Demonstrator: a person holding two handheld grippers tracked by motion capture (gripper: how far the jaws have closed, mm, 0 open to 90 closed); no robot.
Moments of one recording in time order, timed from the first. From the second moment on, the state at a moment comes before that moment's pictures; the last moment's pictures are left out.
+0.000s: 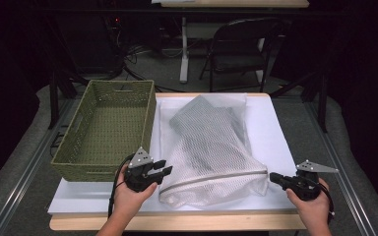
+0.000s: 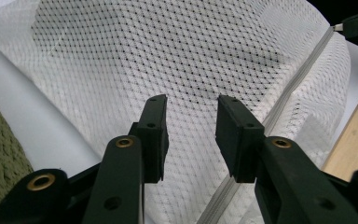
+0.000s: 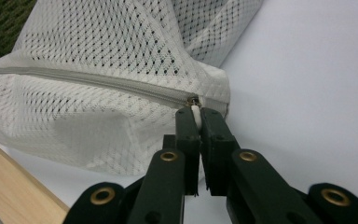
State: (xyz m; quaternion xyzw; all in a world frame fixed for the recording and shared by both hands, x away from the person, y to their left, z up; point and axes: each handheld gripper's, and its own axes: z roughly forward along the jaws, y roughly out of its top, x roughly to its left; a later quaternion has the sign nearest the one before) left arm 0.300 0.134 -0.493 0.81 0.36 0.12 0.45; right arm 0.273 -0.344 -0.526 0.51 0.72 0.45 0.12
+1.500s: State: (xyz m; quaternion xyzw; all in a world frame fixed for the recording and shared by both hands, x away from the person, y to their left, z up) left arm 0.276 0.158 -0.528 0.81 0.39 0.11 0.43; right arm 0.267 -0.294 -0.529 0.41 0.77 0.47 0.17
